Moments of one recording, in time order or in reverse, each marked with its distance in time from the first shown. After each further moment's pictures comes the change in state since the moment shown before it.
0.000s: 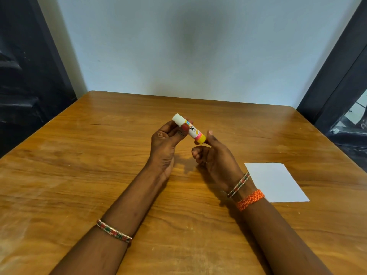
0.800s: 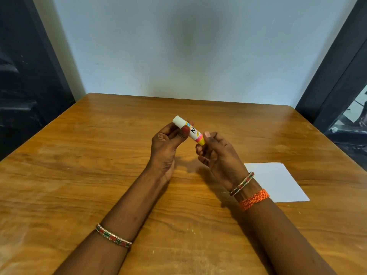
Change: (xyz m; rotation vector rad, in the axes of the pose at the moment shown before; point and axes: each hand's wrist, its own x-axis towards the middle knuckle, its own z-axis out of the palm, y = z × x) left_hand -0.002 0.000 0.002 -0.047 -0.006 -0.009; right_hand 0.001 -0.002 -0.007 0.061 0.025 -0.084
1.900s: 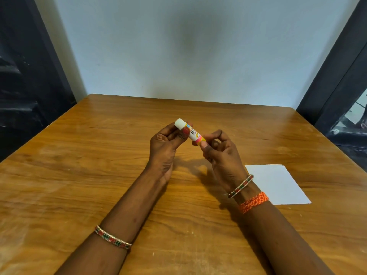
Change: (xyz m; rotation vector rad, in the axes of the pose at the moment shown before) left_hand 0.001 0.002 -0.001 -0.025 -0.002 0.037; right_hand -0.002 0.001 0.004 -0.084 0.042 -0.192
